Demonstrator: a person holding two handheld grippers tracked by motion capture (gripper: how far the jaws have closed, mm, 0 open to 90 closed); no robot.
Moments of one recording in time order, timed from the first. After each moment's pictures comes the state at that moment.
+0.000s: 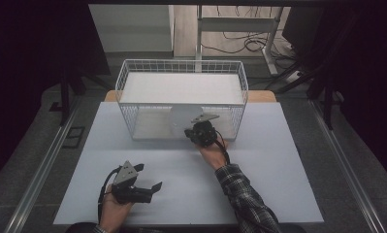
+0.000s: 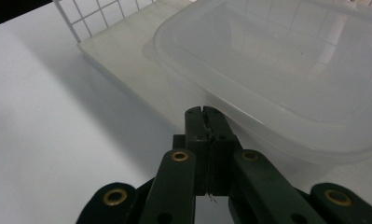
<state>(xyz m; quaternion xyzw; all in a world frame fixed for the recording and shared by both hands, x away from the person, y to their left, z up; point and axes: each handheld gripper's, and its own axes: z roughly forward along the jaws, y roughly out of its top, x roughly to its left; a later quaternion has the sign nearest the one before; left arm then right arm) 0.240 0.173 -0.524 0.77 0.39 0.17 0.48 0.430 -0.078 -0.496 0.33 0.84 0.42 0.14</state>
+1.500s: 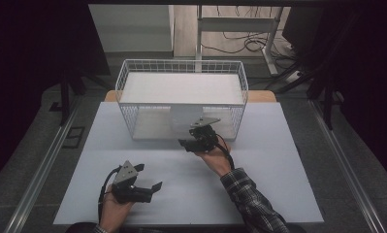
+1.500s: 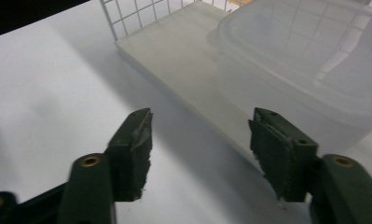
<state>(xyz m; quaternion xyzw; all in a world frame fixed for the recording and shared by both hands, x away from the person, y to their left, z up) 0.241 0.174 -0.525 0.77 0.39 0.16 0.48 0.404 -0.082 -0.482 0.29 0.84 0.43 0.13</state>
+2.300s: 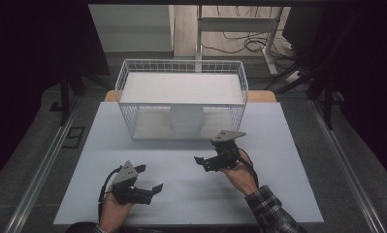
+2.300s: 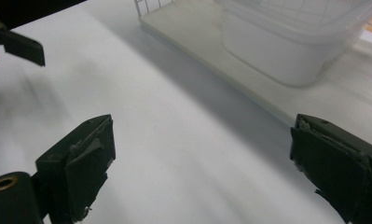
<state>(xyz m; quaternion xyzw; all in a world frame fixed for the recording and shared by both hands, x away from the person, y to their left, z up) 0.241 0.173 -0.525 0.78 0.37 0.14 0.49 0.354 -0.147 -0.473 0.29 0.84 0.44 0.11</state>
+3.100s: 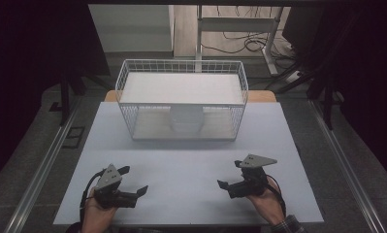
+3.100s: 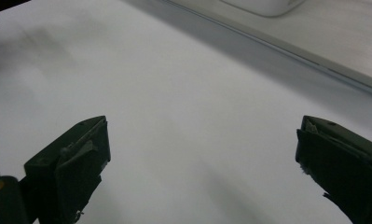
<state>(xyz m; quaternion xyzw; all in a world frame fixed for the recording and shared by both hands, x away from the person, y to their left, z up) 0.216 0.210 -0.510 0.78 0.38 0.19 0.46 0.287 -0.219 -0.482 0.31 0.84 0.43 0.11</state>
